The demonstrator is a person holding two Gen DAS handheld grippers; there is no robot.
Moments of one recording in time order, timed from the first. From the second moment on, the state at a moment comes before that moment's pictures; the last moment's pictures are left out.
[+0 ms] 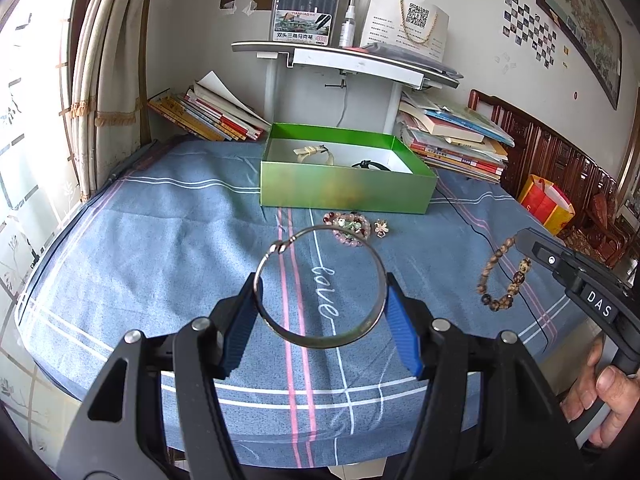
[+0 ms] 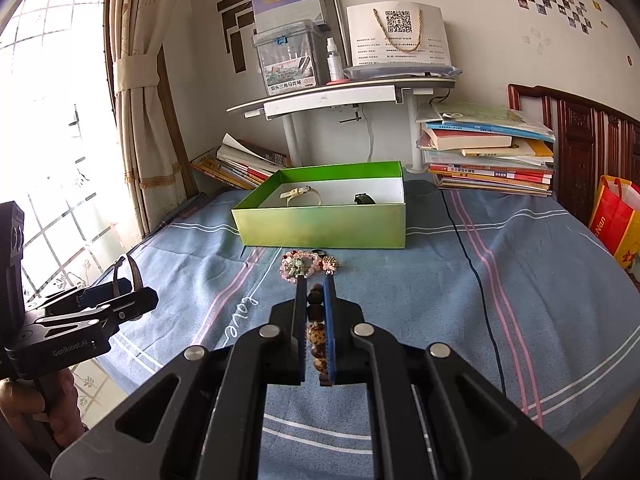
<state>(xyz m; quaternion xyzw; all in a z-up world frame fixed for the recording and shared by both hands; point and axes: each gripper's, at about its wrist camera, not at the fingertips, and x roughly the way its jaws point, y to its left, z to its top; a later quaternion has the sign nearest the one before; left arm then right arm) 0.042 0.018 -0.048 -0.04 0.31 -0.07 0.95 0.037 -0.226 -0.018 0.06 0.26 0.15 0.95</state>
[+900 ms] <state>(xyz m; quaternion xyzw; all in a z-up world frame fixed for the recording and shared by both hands) 0.121 0.000 -0.058 -0.03 0.34 -0.07 0.94 0.108 -0.236 -0.030 0.08 0.28 0.17 0.94</state>
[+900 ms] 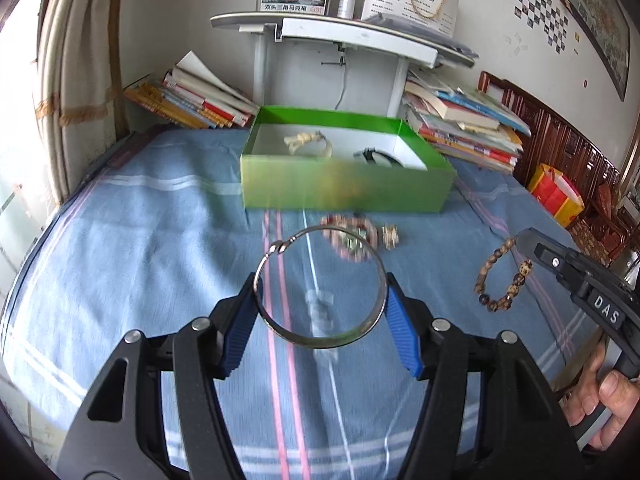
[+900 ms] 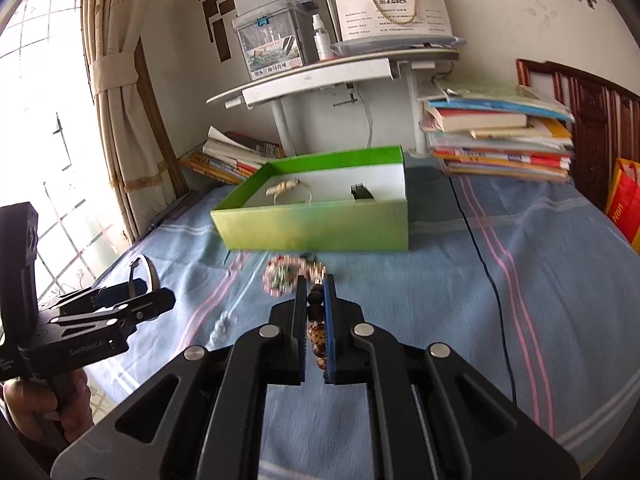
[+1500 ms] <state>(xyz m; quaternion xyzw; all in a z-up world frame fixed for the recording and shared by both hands) 0.339 -0.006 -0.046 -0.01 0.36 -0.01 0.93 0.314 -0.237 -0.013 0.04 0.28 0.15 0.95</state>
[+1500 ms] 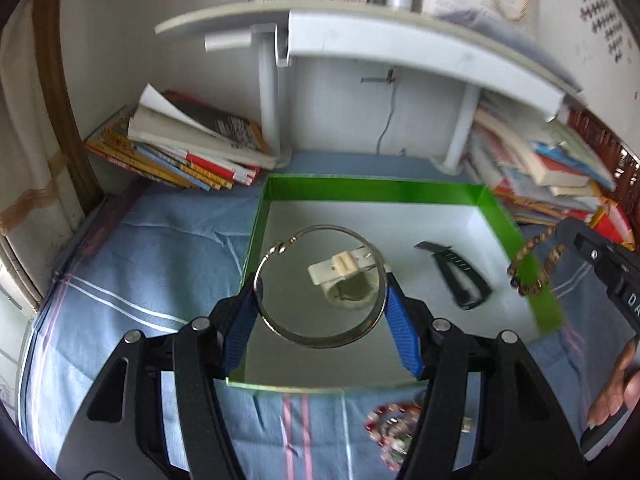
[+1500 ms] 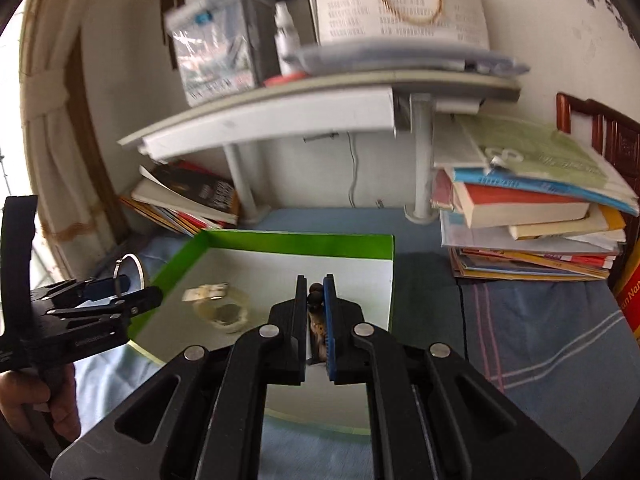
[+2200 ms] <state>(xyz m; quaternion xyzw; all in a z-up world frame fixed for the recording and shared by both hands) 0.111 0.054 -0.002 -0.04 0.20 0.00 0.98 0.096 -0.250 0.035 0.07 0.16 0.13 0.97</state>
